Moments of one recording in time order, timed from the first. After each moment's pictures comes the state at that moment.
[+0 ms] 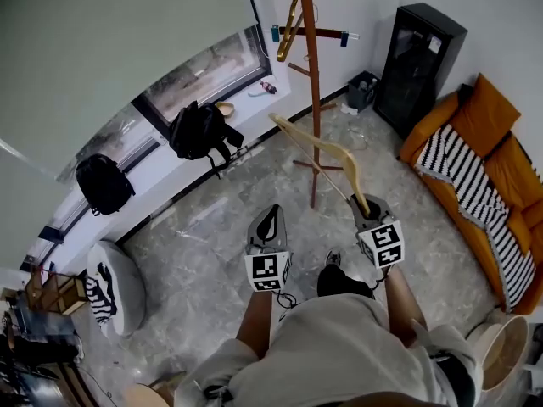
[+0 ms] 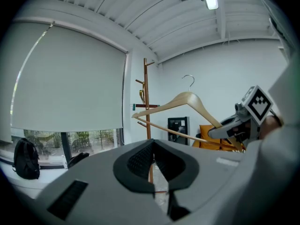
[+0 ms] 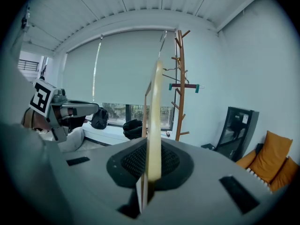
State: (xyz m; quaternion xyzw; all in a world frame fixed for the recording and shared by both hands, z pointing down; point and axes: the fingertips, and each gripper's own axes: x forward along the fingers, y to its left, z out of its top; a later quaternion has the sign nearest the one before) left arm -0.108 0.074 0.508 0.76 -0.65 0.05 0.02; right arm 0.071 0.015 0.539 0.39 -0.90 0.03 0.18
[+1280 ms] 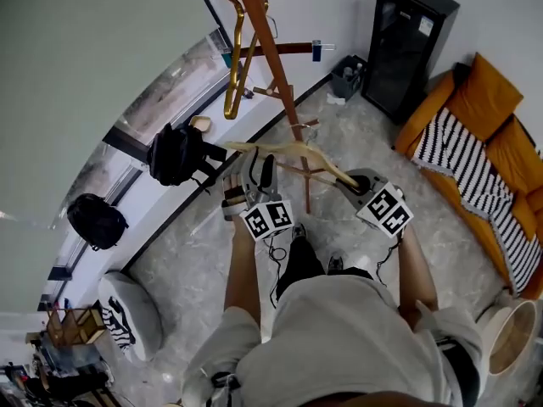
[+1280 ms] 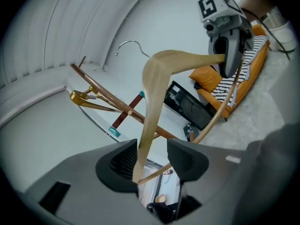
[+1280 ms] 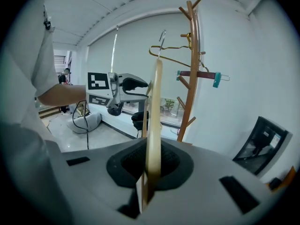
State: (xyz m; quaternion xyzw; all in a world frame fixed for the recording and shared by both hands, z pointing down) left arm -0.098 -0.230 0.489 0.68 -0.56 0.37 -0.29; right arm 0.058 -0.175 0.540 0.23 -0.94 0.00 0.26
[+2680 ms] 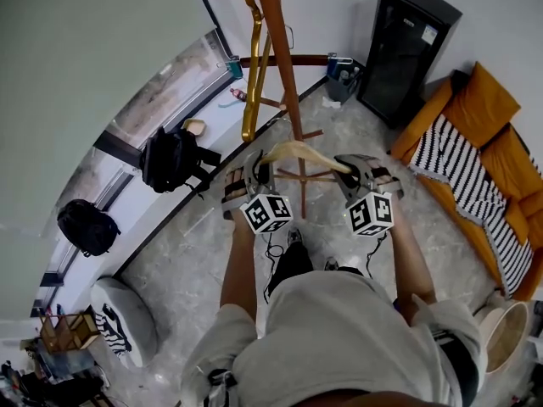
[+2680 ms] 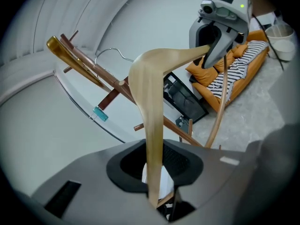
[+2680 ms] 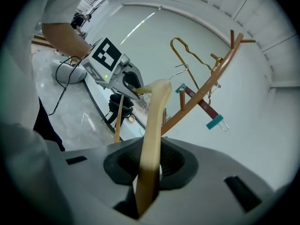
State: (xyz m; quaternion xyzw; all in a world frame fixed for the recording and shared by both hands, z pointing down) left arm -0.137 -0.291 0.526 0.70 -0.54 0.41 -0.23; right arm 0.019 -0.259 0.517 0.31 -0.84 -0.29 0.34
